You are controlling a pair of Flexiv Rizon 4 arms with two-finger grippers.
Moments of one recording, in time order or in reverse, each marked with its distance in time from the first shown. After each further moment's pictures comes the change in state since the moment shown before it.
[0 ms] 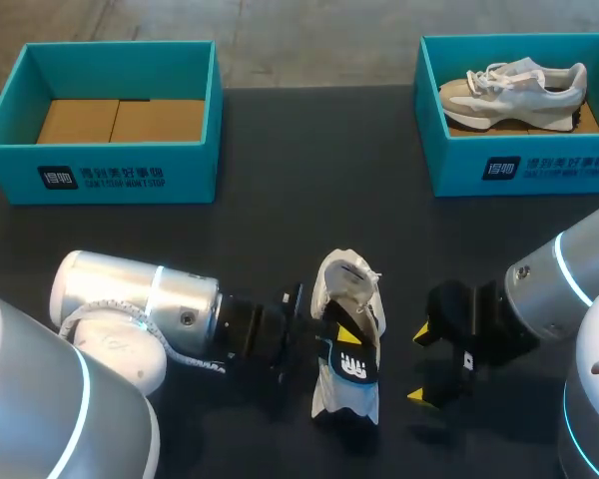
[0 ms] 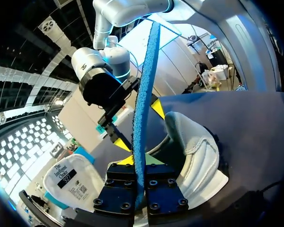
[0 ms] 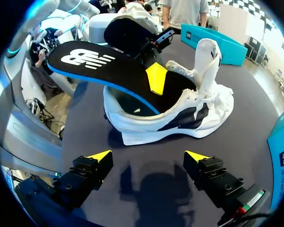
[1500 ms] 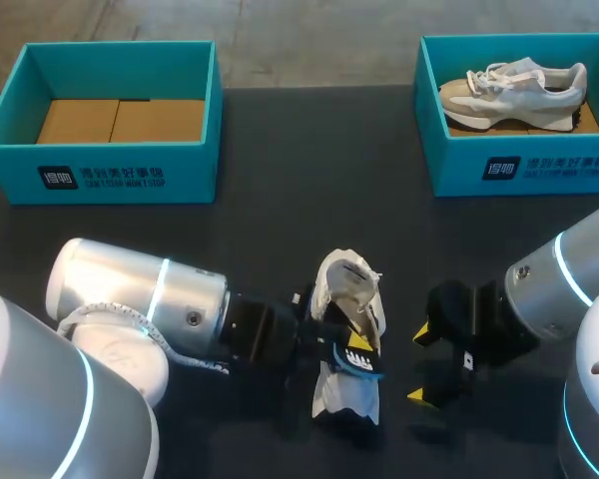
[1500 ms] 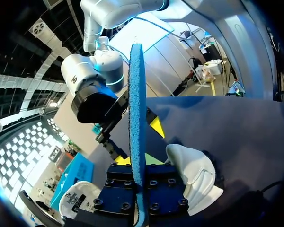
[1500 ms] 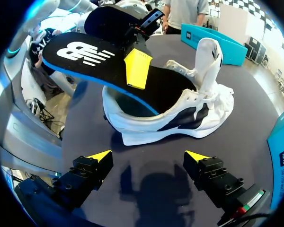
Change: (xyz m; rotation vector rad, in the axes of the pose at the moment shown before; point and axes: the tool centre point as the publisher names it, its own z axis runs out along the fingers) left arm -0.002 -0.037 0.005 -0.032 0.049 0.067; right arm 0.000 0.000 0.000 0.000 0.000 0.000
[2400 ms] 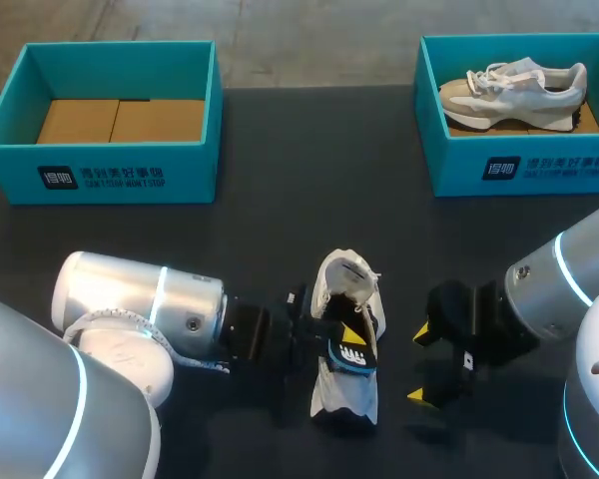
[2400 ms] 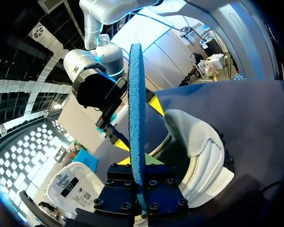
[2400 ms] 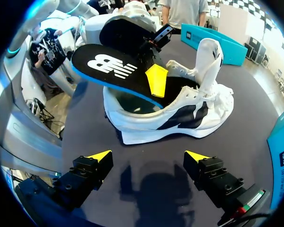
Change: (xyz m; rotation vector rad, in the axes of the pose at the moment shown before) left arm 0.002 0.036 0.002 -0.020 -0.047 0.023; right arm 0.000 0.000 0.000 0.000 0.000 0.000
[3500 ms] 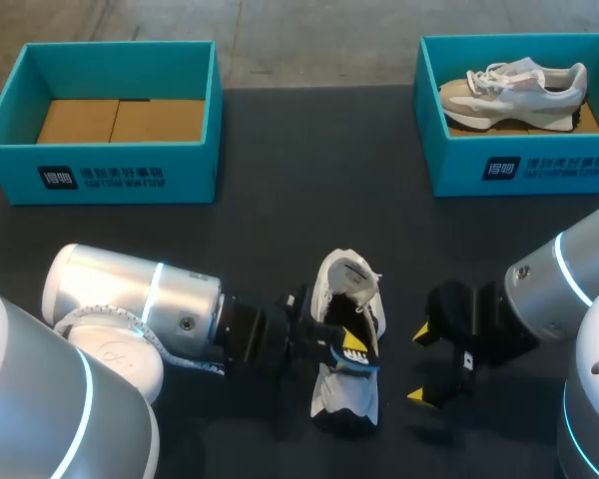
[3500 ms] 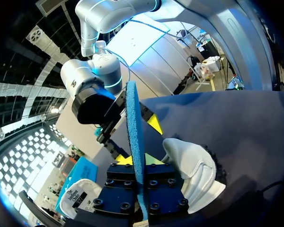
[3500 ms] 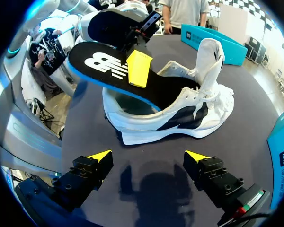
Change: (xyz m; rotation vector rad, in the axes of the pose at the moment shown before) left arm 0.000 -0.031 -0.007 0.031 0.032 0.029; right arm 0.000 0.000 0.000 0.000 0.000 0.000
